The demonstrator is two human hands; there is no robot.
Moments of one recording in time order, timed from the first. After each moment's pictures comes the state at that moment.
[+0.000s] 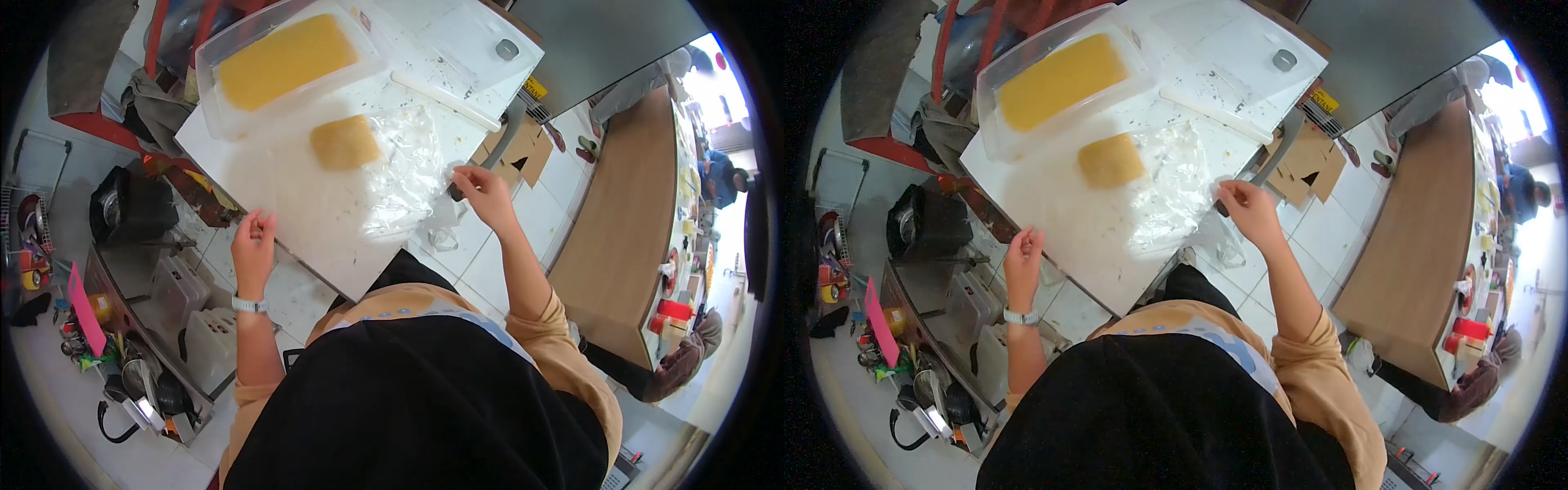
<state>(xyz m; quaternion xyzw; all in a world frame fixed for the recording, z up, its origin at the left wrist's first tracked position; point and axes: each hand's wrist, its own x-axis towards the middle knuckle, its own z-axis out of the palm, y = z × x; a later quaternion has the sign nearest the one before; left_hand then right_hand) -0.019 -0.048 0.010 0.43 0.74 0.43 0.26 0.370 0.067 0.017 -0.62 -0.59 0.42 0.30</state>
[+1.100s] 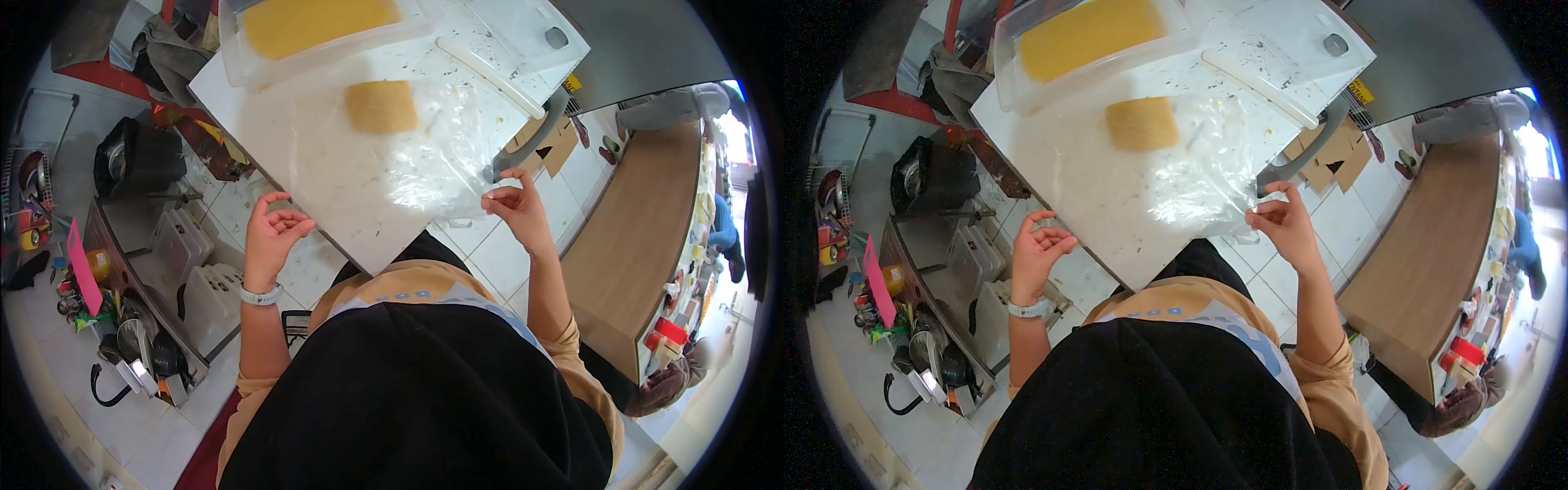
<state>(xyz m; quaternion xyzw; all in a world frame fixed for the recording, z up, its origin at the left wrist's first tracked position) -0.013 -0.081 0.030 0.30 0.64 0.47 0.53 0.371 0.026 0.033 -0.56 -0.47 0.61 0.30</state>
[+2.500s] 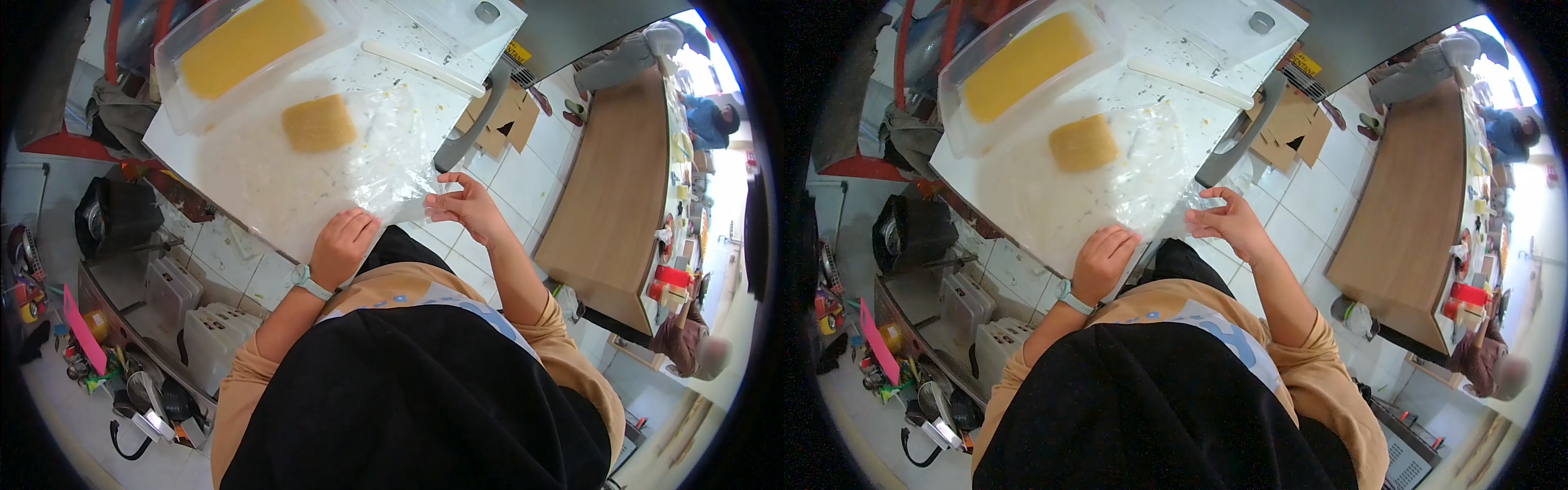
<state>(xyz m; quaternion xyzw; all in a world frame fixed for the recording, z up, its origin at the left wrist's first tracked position) 0.110 -0.041 -0.003 0.85 0.41 0.33 0.08 0.367 0.014 0.024 -0.55 -0.28 0.72 0.30</state>
